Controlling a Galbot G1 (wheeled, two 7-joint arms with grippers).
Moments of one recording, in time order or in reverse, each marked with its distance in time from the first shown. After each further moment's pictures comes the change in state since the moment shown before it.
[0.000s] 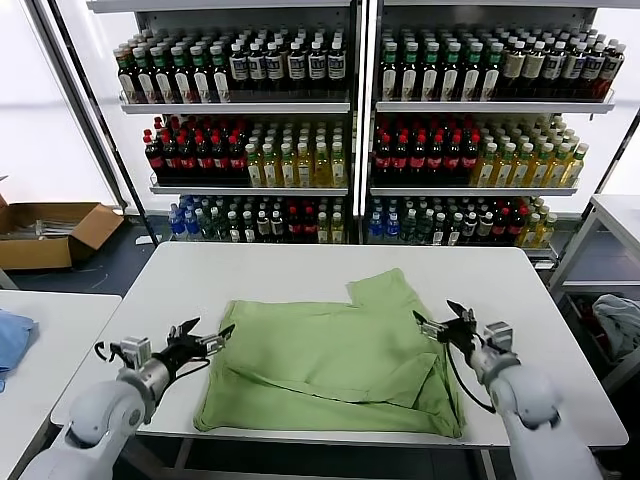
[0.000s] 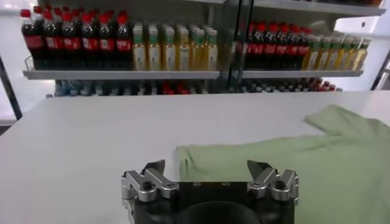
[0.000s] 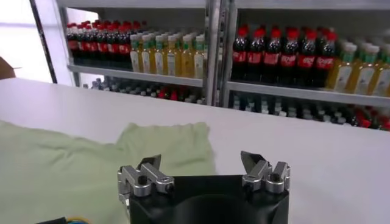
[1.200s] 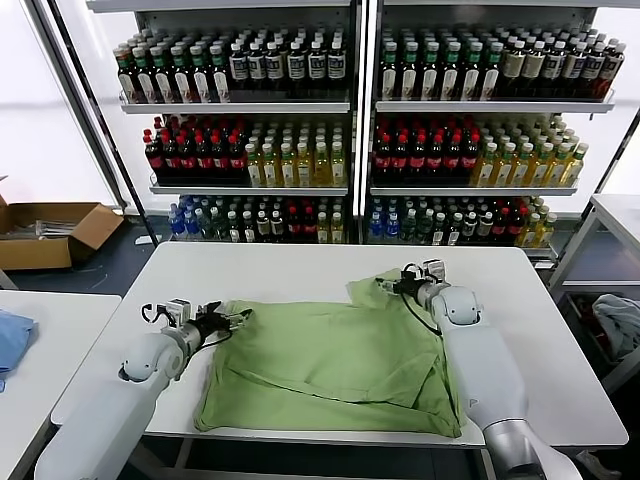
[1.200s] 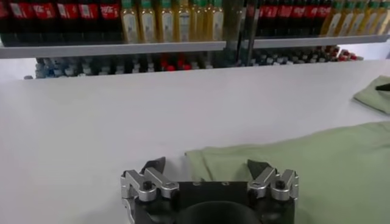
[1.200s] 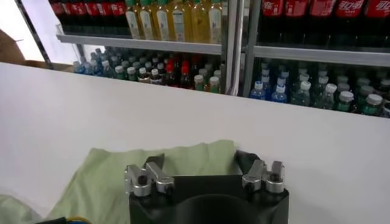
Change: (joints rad) left arm -0.292 -0.037 0.250 0.327 0.005 0.016 0.012; right arm 0.402 0.136 -0.140 -0.555 -0.097 -0.002 -0.047
